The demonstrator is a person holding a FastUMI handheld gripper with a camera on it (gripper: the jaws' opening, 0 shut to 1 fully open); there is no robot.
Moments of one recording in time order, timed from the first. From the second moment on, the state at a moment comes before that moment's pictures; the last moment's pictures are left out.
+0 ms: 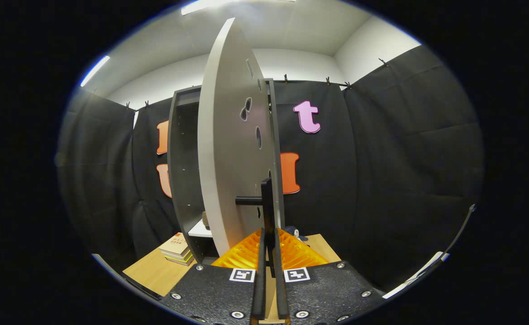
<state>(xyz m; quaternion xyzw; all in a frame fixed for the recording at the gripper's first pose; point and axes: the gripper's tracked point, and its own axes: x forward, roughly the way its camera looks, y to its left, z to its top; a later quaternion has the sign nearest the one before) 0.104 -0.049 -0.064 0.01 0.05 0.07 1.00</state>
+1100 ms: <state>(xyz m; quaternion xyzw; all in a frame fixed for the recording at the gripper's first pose) 0.047 -0.046 -0.069 -0.01 0.04 -0.02 1.00</state>
